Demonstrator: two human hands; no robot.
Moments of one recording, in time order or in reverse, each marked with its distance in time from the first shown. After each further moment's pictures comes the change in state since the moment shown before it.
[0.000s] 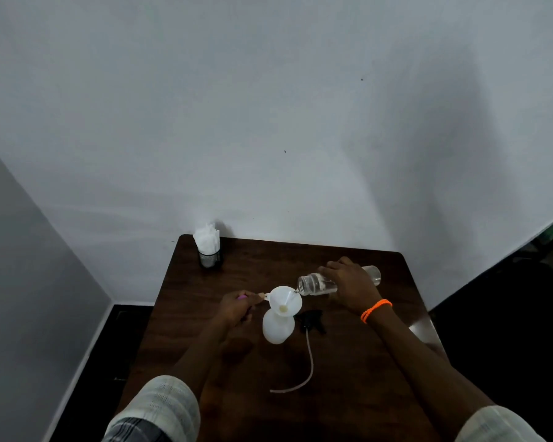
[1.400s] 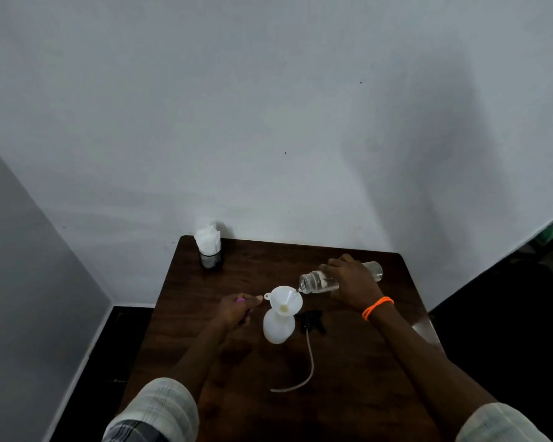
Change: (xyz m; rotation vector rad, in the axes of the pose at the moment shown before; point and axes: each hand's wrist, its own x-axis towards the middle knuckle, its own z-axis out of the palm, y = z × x) left_hand 0.002 -0.011 -0.008 0.011 -0.008 -0.006; right_hand 0.001 0.001 -0.006 -0.026 0.017 0.004
